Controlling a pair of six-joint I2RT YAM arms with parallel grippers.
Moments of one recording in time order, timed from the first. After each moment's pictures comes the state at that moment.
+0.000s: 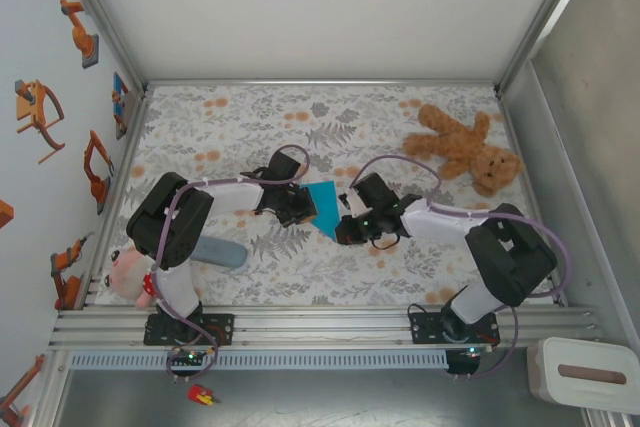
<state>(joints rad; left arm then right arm) -0.67 1.85 0.99 -0.26 0.39 -0.97 0.69 1.57 0.76 -0.25 -0.48 0.48</state>
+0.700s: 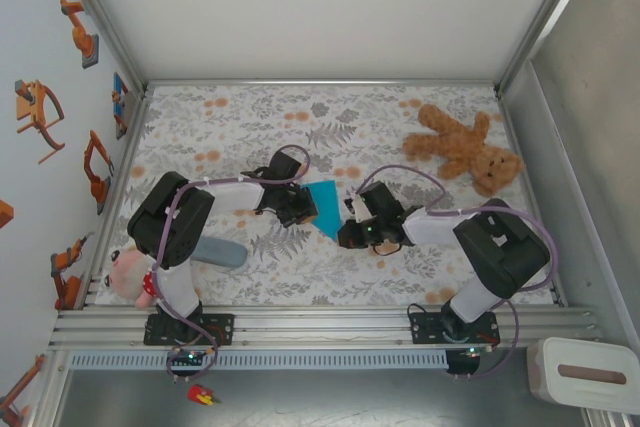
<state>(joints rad) -0.67 1.85 0.99 -0.26 0.40 -0.98 0.66 1.59 0.60 -0.01 -0.51 0.54</state>
